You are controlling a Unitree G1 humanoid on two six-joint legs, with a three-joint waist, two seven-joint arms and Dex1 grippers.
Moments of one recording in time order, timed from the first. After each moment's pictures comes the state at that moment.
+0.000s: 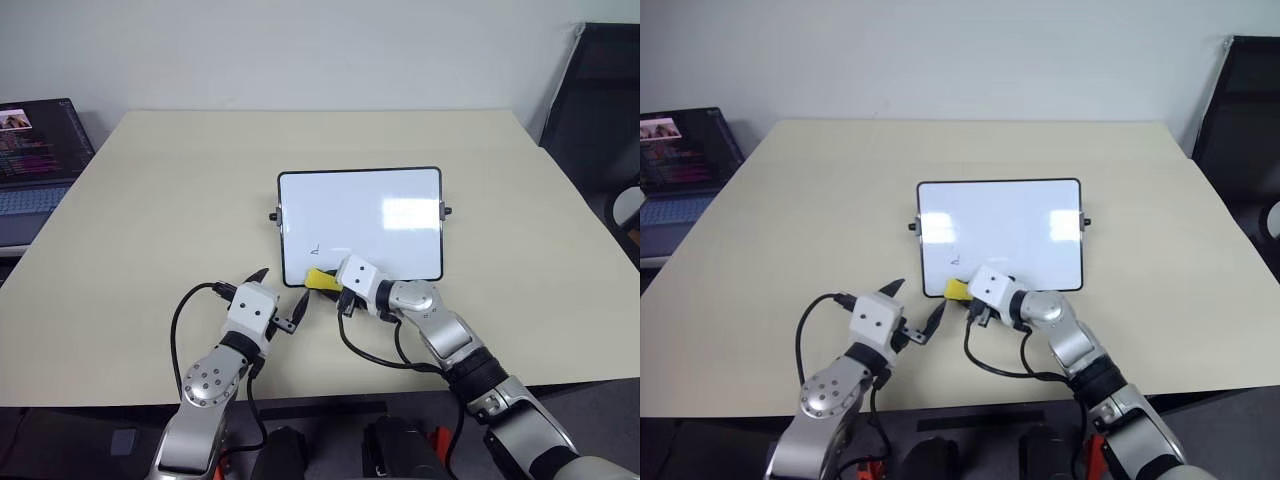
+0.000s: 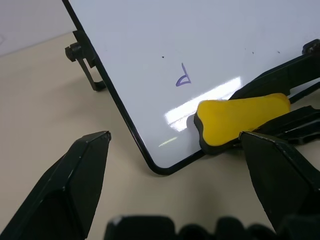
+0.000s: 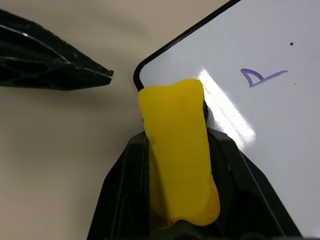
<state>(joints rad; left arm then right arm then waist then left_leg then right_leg) 0.12 0.27 -0.07 -0.40 0.04 0.21 -0.29 -0.56 -0.16 0.42 0.32 -0.14 0.10 0.66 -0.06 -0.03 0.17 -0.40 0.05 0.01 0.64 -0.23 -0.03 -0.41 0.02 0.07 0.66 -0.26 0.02</state>
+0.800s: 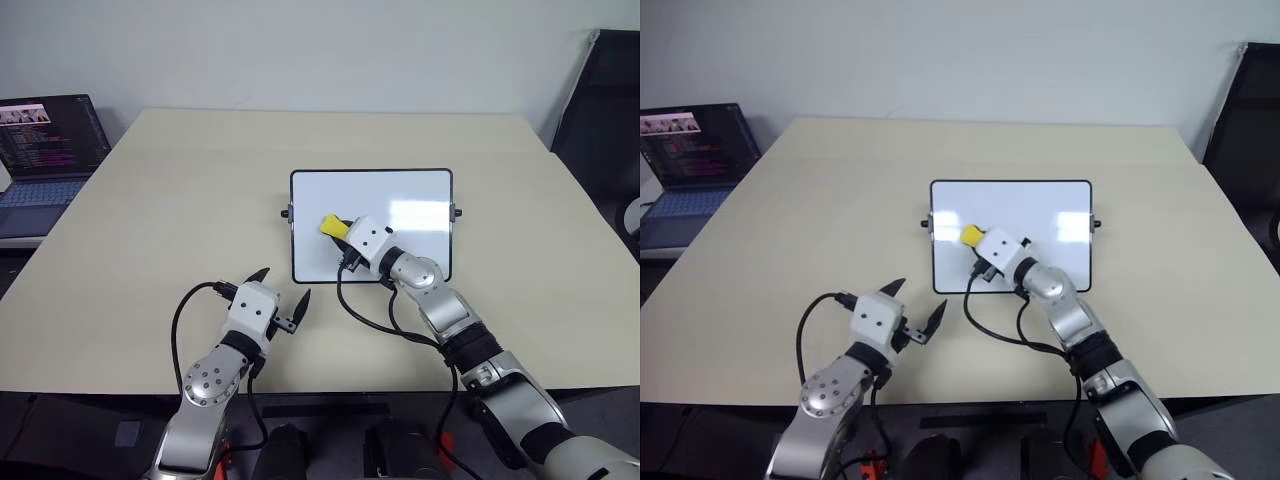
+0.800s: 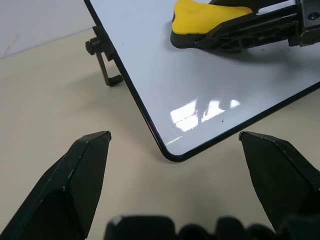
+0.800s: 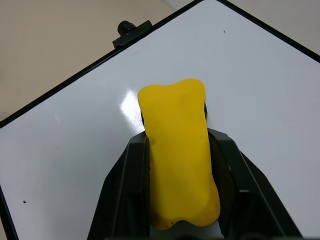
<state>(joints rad) 0.11 0.27 -0.08 -0.40 0.04 0.21 -0.30 -0.65 -0.18 0.33 0.42 -0.17 -0.03 0.37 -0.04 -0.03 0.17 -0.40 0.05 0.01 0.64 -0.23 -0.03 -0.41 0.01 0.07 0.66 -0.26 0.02</state>
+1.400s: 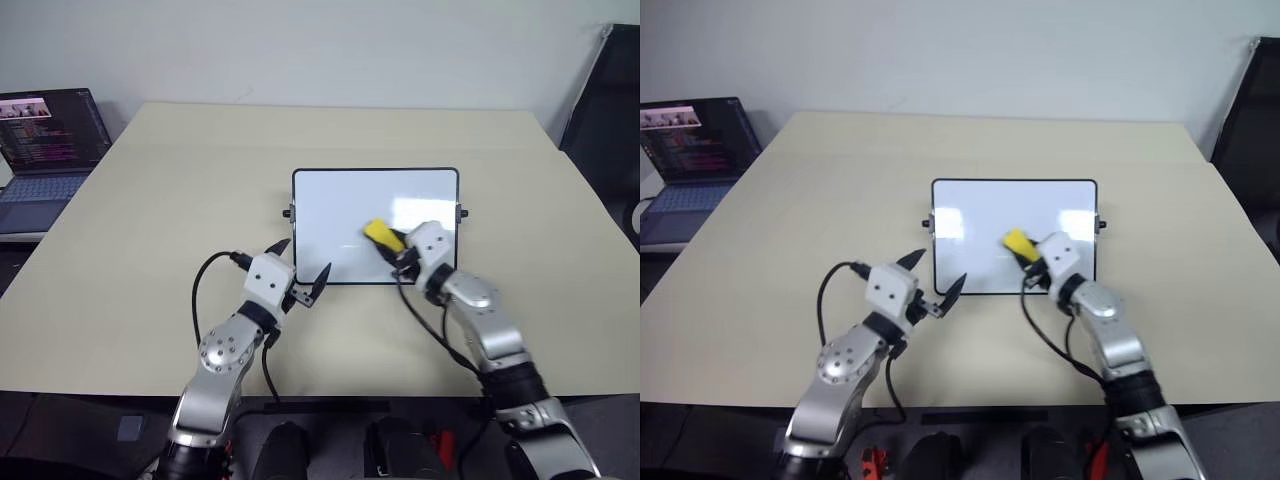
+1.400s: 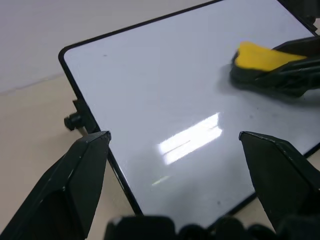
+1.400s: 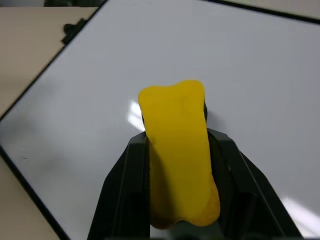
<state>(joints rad) -0.13 0.25 -0.10 -0.28 -0.02 0.18 -0.38 -0.36 -0.31 0.07 0.00 0.09 0.19 0.48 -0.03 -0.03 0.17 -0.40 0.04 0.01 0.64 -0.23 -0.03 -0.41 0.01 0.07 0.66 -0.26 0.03</state>
